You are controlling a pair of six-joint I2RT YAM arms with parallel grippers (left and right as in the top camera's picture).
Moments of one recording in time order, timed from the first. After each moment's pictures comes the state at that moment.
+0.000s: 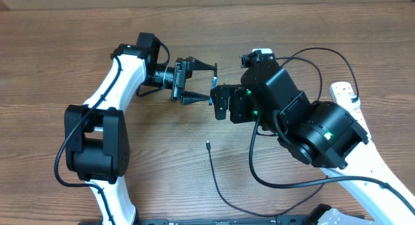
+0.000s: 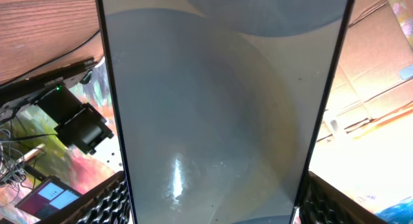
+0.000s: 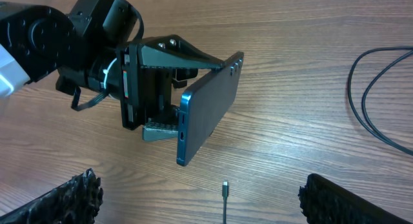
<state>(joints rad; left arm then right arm) -0.15 2.03 1.55 -1.07 1.47 -0.89 0.75 1.34 1.60 -1.05 0.15 0.61</state>
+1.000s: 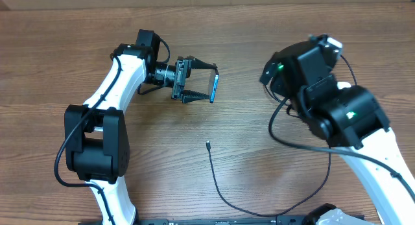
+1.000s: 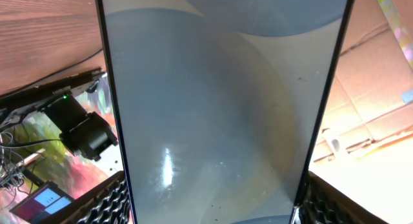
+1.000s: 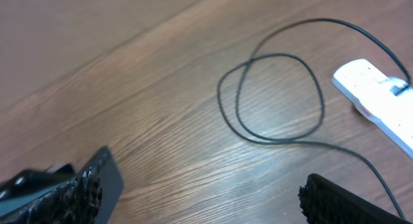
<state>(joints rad) -0.15 2.03 1.55 -0.99 1.40 -1.02 0.51 1.34 1.60 -1.16 0.42 0.86</state>
